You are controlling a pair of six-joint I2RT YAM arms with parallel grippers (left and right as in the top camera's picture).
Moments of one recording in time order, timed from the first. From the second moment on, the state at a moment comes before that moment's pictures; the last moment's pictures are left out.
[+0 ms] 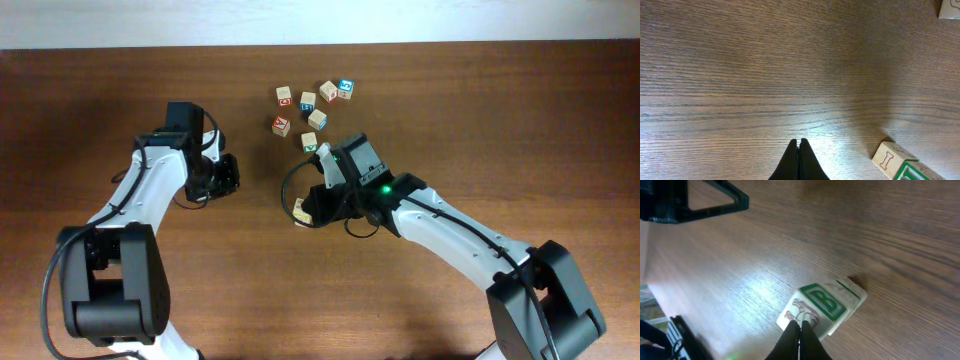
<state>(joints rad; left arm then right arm) -0.01 1.84 1.26 -0.80 0.26 -0.23 0.59 1.73 1.12 -0.35 -0.45 0.44</state>
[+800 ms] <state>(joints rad) 0.01 1.71 1.67 -1.18 0.24 -0.05 0.47 1.52 1.74 -1.19 -0.21 0.26</state>
